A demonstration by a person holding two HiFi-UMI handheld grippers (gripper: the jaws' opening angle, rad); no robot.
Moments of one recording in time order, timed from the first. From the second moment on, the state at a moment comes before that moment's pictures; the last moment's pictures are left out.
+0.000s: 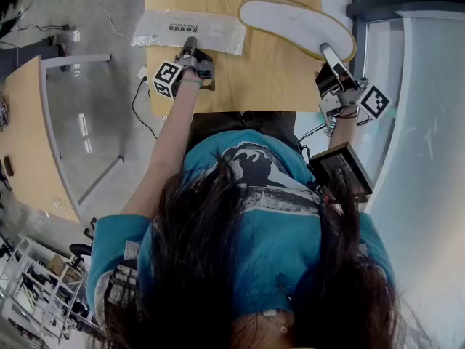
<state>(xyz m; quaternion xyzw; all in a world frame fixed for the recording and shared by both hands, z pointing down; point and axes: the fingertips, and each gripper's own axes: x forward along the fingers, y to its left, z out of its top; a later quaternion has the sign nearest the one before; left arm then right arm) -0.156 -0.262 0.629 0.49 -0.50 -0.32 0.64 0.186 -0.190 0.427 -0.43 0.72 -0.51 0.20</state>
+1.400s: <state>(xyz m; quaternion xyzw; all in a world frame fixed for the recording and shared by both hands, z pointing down) -0.067 -0.234 0.596 0.73 -0.48 0.08 0.49 0.148 -0.203 0.459 -0.37 0.71 -0.56 0.20</state>
